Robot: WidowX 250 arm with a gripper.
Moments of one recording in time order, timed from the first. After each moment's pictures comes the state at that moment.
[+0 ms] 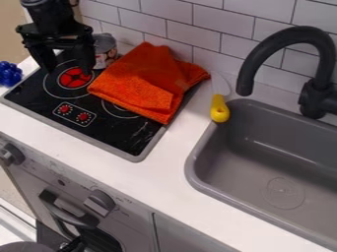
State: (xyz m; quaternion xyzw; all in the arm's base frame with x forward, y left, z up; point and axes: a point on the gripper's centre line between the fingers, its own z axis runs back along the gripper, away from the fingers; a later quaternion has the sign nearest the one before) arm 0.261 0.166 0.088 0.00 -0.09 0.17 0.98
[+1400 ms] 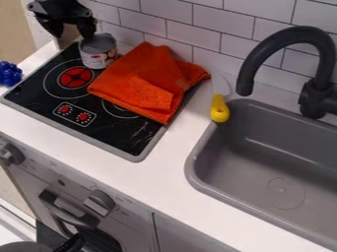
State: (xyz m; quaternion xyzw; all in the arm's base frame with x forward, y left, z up) arm 0.352 0.235 0.073 0.06 -0.26 0.13 0.95
